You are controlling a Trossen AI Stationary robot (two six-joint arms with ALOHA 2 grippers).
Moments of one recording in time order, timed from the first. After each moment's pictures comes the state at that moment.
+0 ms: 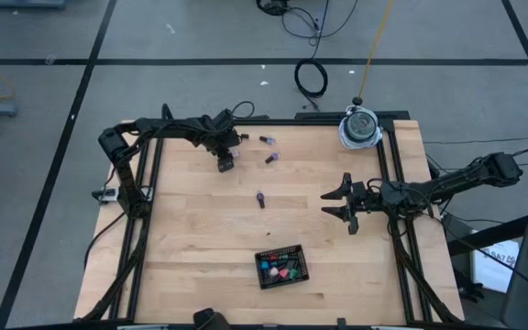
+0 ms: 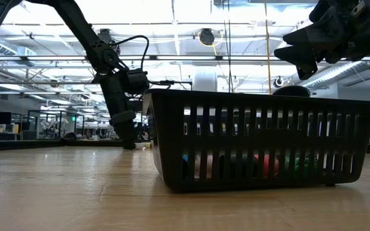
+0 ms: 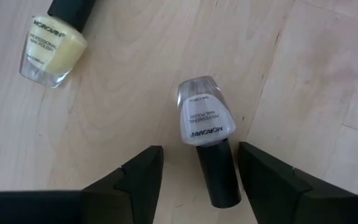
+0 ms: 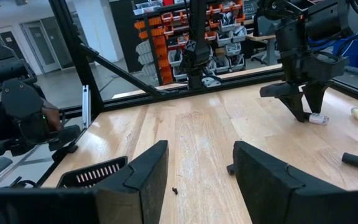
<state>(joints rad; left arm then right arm) 0.68 1.84 1.02 -0.45 0.18 0.34 0.20 0.76 0.15 0.57 0.18 0.22</state>
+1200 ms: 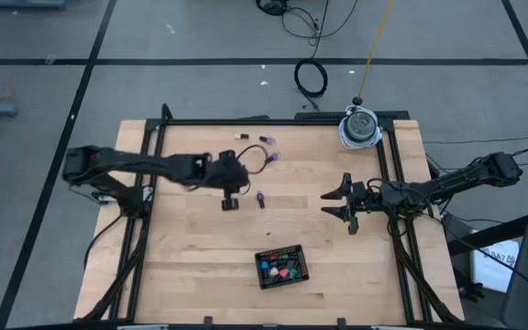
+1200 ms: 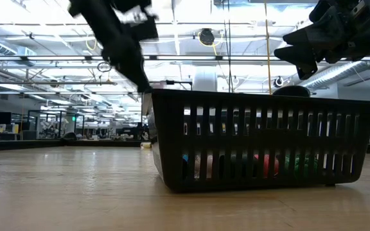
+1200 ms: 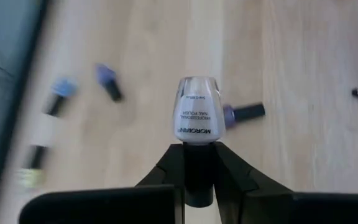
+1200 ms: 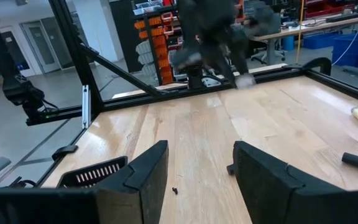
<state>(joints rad) 0.07 1.46 1.02 -0.46 -0.19 0.14 0.20 0.76 0.15 0.57 0.18 0.22</state>
